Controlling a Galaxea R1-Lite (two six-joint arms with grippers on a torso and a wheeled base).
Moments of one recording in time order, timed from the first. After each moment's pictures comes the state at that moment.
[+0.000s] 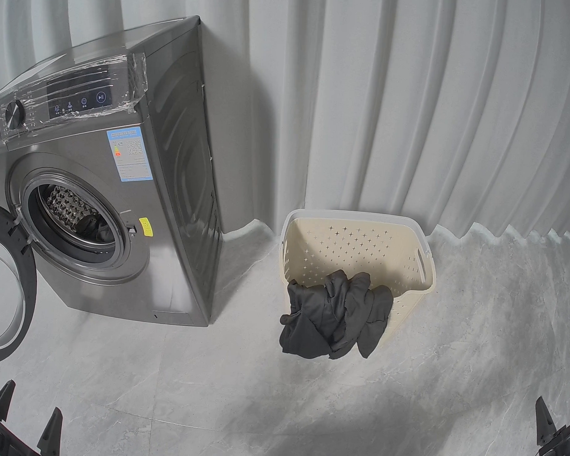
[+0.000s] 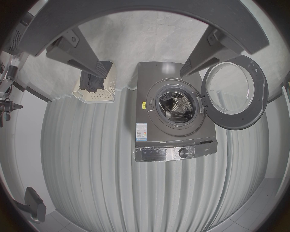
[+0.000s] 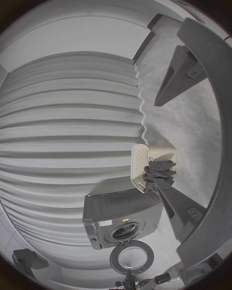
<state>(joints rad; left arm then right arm) 0.00 0.02 -0.02 0.00 -0.02 0.00 0.00 0.02 -0.02 -0.01 -0.03 0.01</state>
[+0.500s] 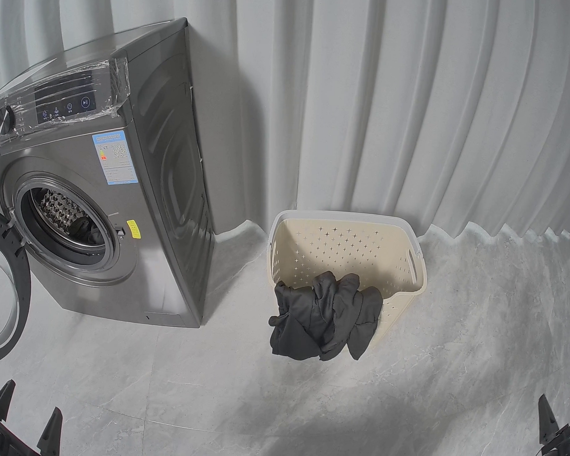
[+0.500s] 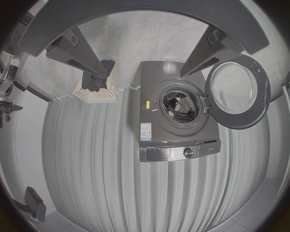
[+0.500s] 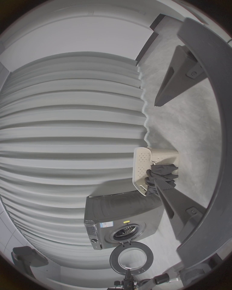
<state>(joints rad) 0.00 0.02 -0.02 0.00 -0.02 0.00 0.00 0.02 -0.02 -0.03 -0.02 -0.01</state>
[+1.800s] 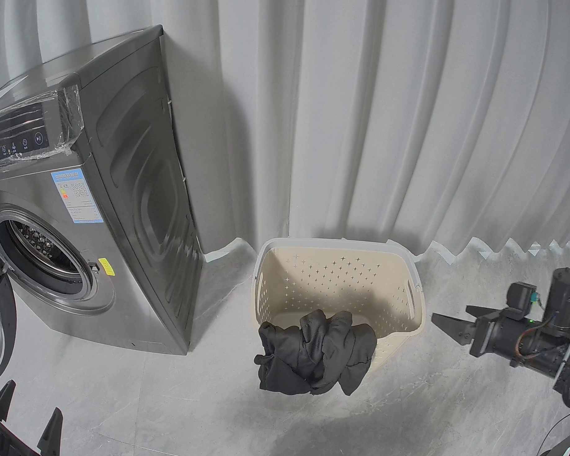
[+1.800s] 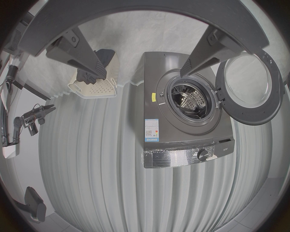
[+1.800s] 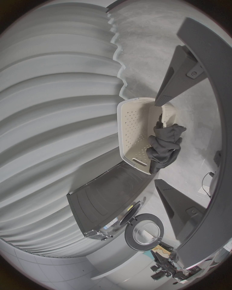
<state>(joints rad) 0.00 0.02 -0.02 0.00 -0.02 0.00 0.29 1.45 -0.27 -0.85 0.17 0.22</state>
